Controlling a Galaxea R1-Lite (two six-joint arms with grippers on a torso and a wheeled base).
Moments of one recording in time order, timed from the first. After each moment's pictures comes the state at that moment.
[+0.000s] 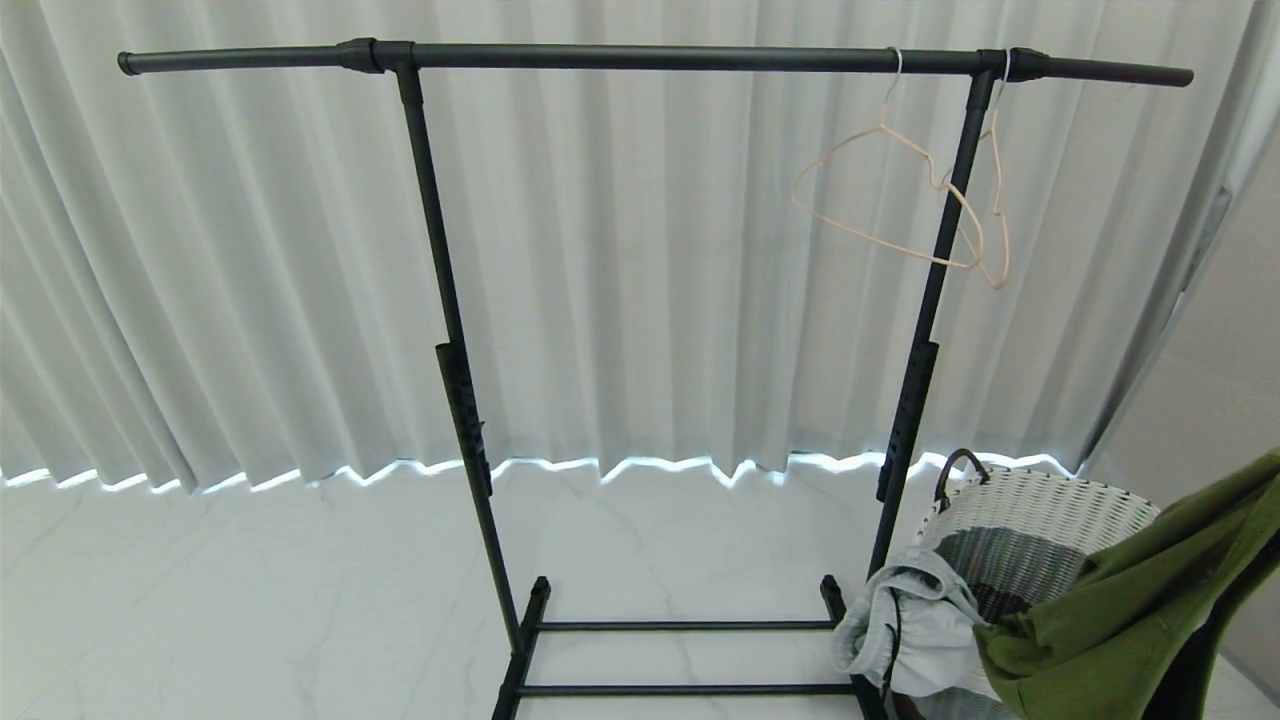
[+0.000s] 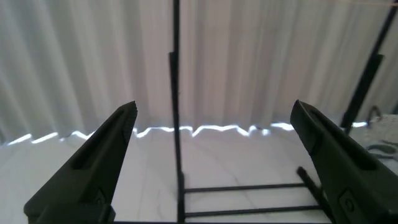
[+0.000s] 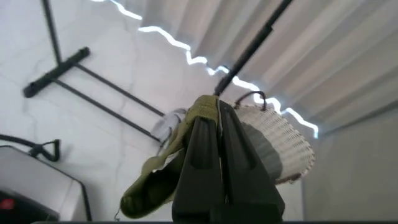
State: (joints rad) left arm -0.08 0.22 -0.24 -0.07 -0.04 0.02; right arm 0.48 0.87 -0.89 0.34 -0.12 -0.29
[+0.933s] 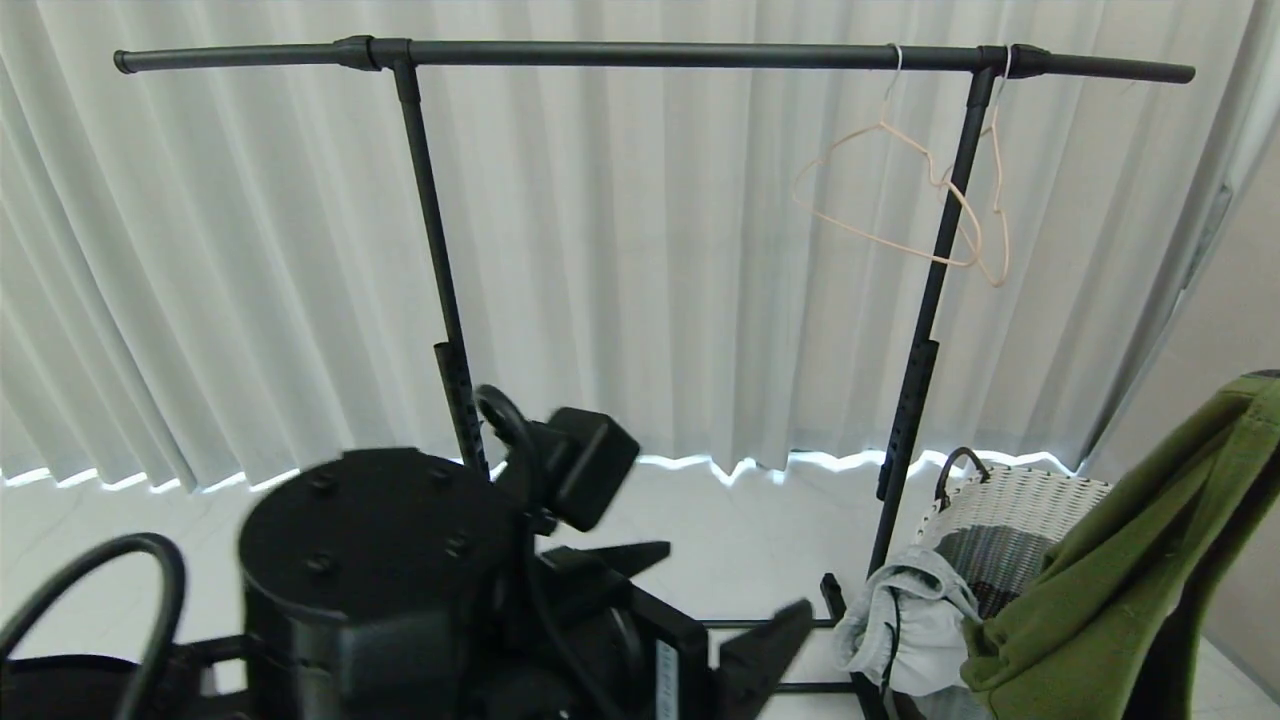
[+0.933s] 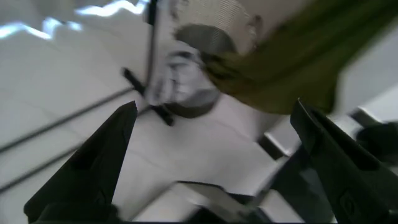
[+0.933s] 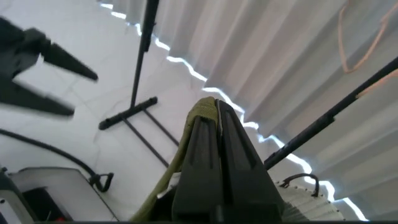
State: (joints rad) left arm -1.03 1.56 -0.69 -0.51 0.10 -0.38; right arm 0.64 0.93 -0.96 0.20 0.13 -0.27
